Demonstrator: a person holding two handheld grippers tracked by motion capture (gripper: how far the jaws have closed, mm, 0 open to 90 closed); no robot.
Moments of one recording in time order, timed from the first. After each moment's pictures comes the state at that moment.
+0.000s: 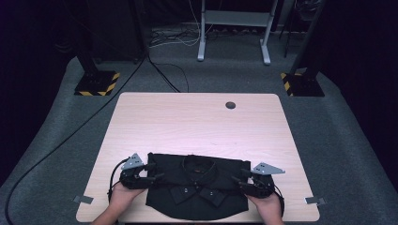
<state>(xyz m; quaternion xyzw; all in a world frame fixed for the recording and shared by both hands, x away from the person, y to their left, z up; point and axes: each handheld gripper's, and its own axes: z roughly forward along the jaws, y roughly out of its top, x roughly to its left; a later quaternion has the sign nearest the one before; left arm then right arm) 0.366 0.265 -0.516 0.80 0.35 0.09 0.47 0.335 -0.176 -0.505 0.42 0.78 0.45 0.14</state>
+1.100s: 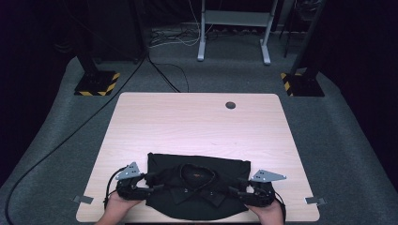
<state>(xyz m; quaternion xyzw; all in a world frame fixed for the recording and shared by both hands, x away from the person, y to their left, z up) 0.328 0.270 -0.508 0.81 0.31 0.06 0.49 0.309 -0.174 -0.500 0.39 0.79 0.47 0.09</state>
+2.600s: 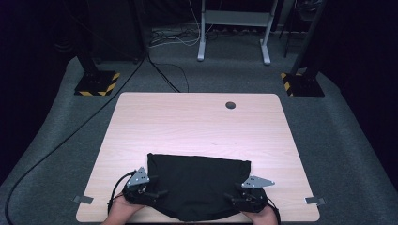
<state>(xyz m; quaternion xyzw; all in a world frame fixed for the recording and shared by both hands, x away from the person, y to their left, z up) 0.330 0.253 -0.529 0.85 0.30 0.10 0.43 0.304 -0.156 -0.524 0.39 0.81 0.42 0.11</state>
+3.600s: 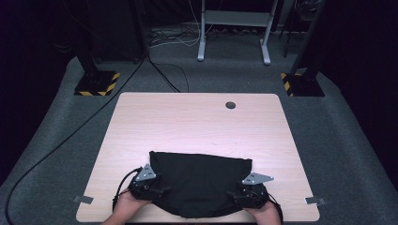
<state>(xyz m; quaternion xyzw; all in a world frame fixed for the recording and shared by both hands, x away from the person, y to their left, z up) 0.346 0.236 -0.532 0.86 0.31 0.11 0.40 0.319 -0.164 -0.529 0.39 0.83 0.39 0.12</state>
